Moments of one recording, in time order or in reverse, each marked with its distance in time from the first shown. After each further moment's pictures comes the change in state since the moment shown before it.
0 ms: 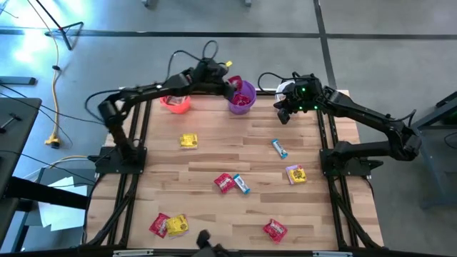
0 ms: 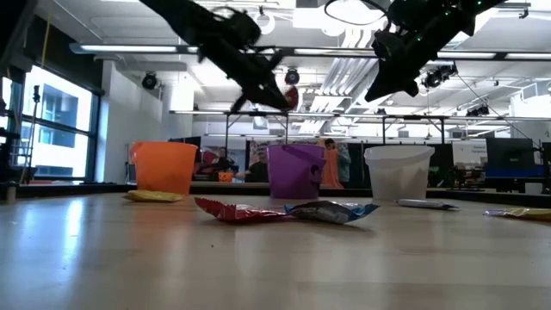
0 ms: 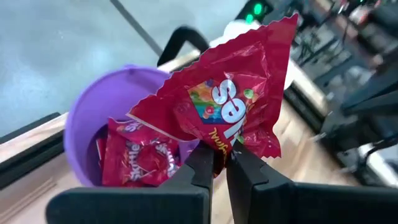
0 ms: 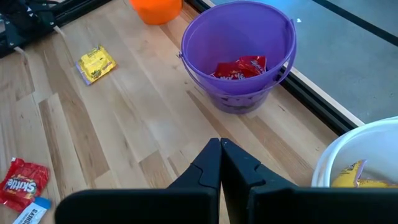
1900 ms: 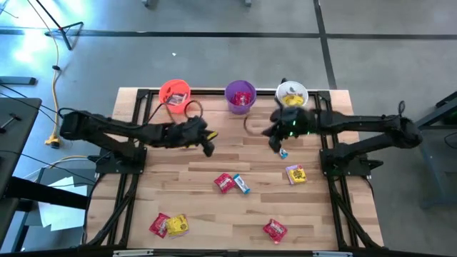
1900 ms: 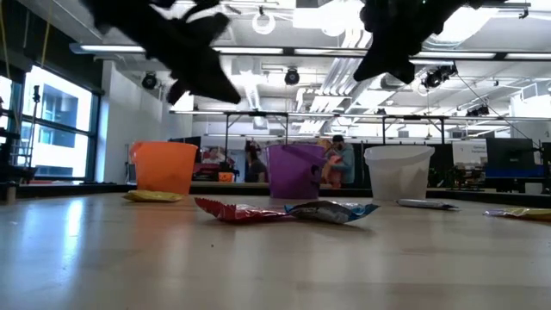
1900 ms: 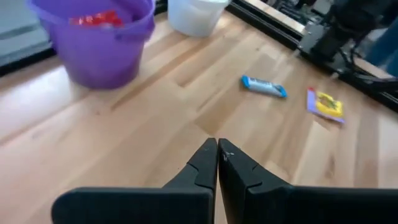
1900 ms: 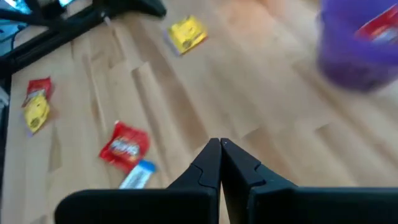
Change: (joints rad) left arm -0.560 -0.477 -0.682 0.232 -0.536 -0.069; right arm 0.506 0.026 0.000 0.025 0.194 0.314
